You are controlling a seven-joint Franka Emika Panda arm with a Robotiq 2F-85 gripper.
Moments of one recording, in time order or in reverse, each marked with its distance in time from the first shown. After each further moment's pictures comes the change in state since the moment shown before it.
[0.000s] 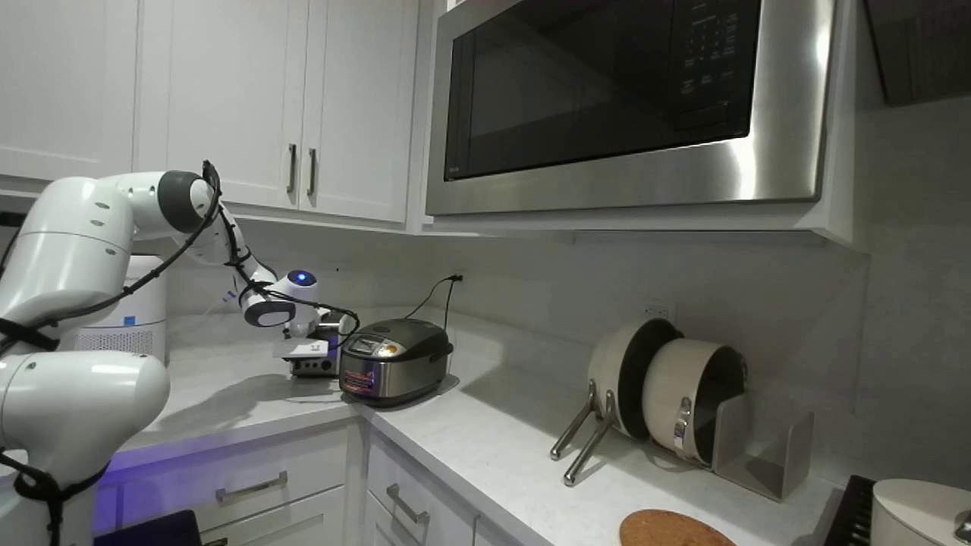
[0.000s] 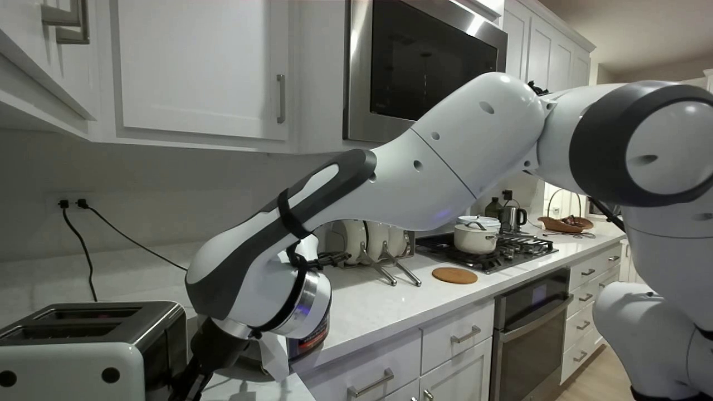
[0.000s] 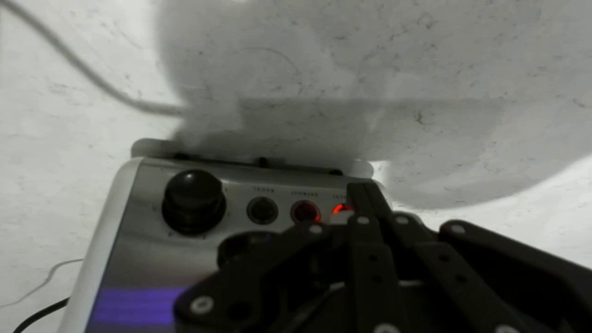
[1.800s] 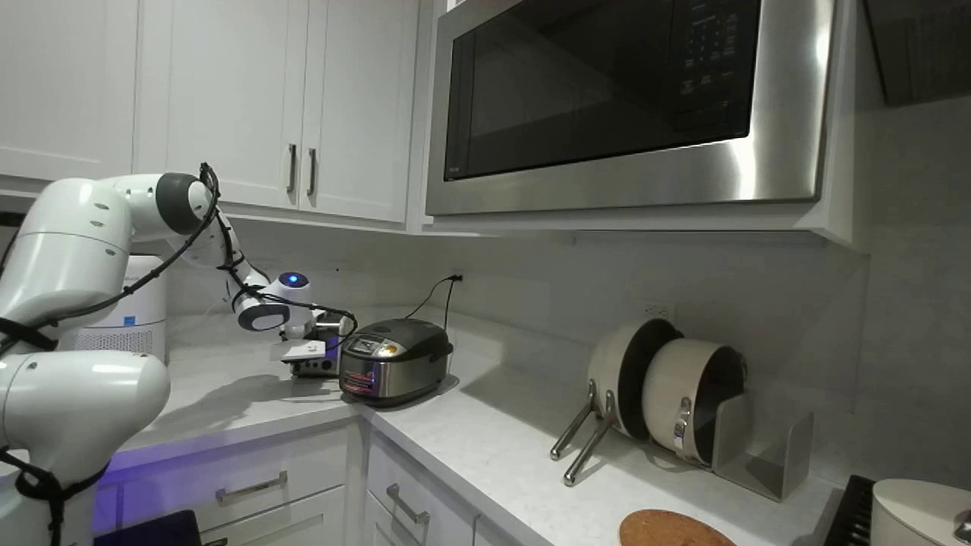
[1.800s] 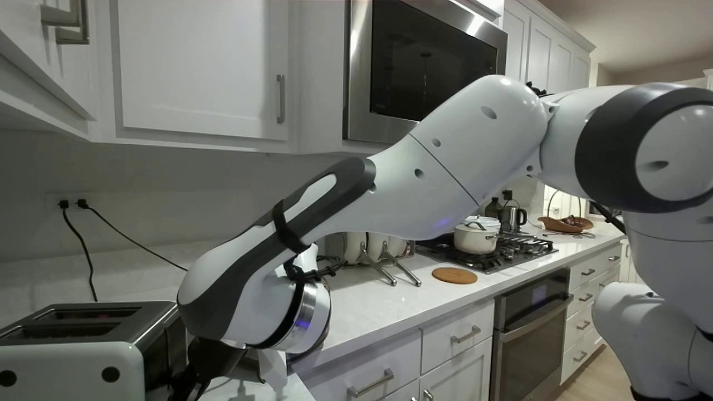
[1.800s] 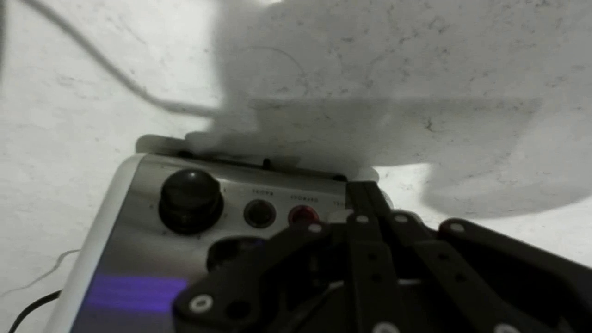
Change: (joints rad) arm 0.028 0.016 0.000 -0.008 -0.008 0.077 -0.003
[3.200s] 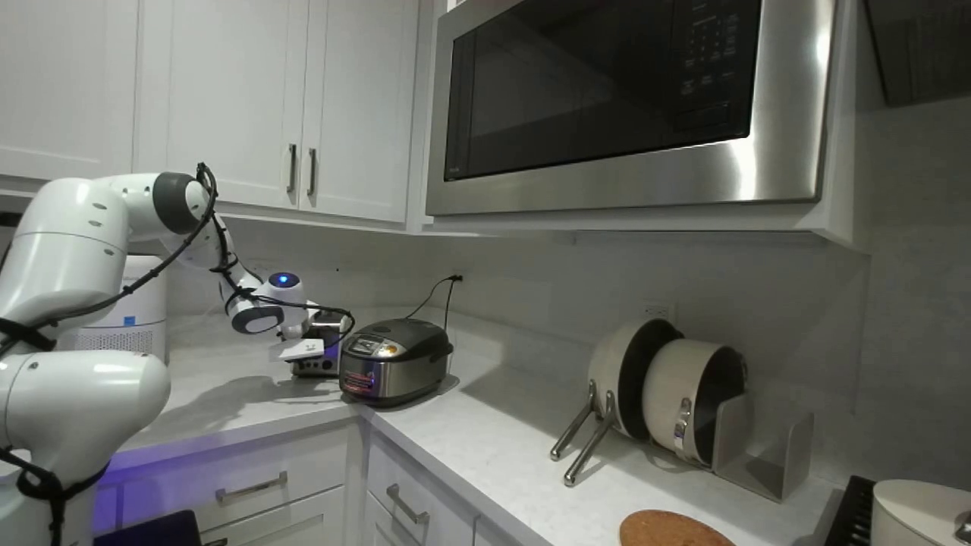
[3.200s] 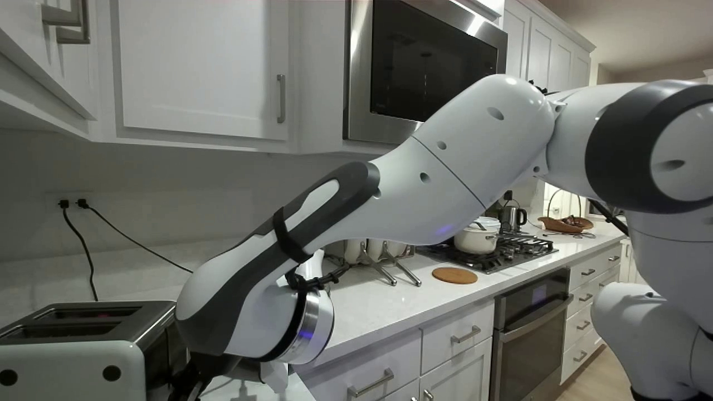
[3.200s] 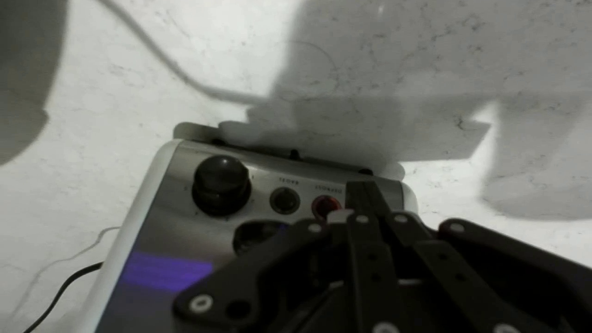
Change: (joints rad) arm 0.029 -0.002 -0.004 -0.025 0.000 0.121 0.000
